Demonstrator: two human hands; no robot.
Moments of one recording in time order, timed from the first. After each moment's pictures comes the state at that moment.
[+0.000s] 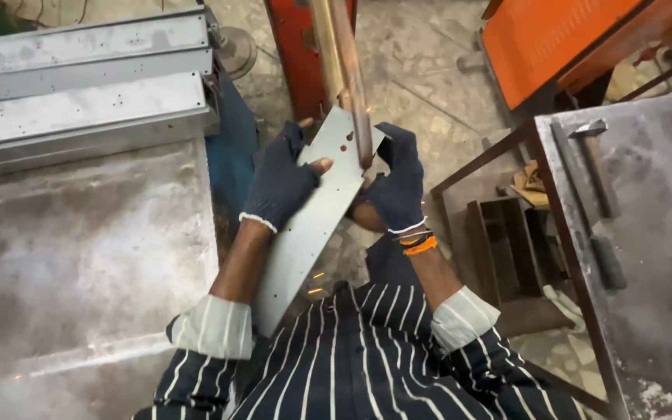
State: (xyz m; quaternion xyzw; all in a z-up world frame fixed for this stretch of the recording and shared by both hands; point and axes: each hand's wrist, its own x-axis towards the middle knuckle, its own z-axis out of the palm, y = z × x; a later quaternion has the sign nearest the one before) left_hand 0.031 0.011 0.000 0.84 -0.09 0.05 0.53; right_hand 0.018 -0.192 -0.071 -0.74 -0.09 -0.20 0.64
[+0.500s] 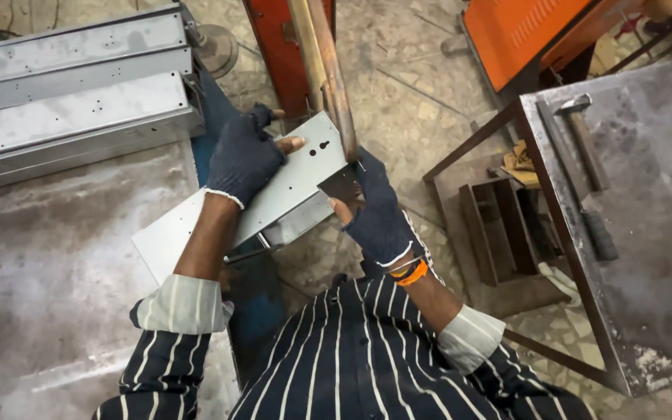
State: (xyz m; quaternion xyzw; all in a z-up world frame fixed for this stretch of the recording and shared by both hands) left_hand 0.053 0.032 0.033 0.91 -0.04 -0.03 0.41; right_hand -0.042 -0.176 -0.050 -0.81 -0.14 -0.17 0.55
